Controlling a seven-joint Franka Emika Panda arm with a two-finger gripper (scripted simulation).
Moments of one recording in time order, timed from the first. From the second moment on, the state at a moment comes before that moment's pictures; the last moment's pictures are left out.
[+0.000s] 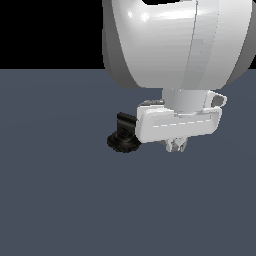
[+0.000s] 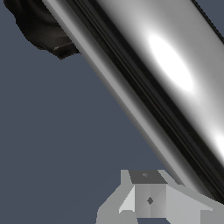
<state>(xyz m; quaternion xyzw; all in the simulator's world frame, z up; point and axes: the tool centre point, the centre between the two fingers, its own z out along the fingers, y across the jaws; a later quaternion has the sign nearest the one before) -0.124 -0.118 0.105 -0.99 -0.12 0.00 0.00</state>
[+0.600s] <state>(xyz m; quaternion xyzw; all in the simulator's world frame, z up) -0.097 -0.144 0.105 -0.99 -0.11 0.00 0.00</state>
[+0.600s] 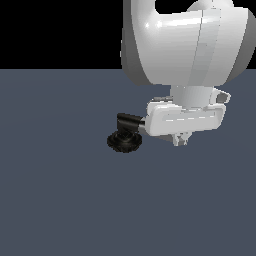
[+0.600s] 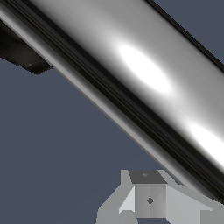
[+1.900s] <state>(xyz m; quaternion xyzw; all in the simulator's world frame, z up) -0.017 -0.183 0.105 -0.99 -0.11 0.00 0.00</state>
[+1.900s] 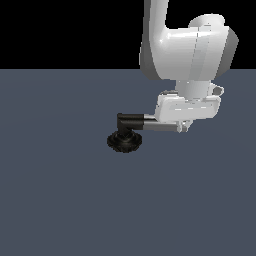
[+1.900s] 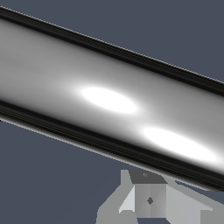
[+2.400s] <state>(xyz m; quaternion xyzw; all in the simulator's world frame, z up) 0.011 -0.194 0.105 -0.99 -0.11 0.00 0.00</state>
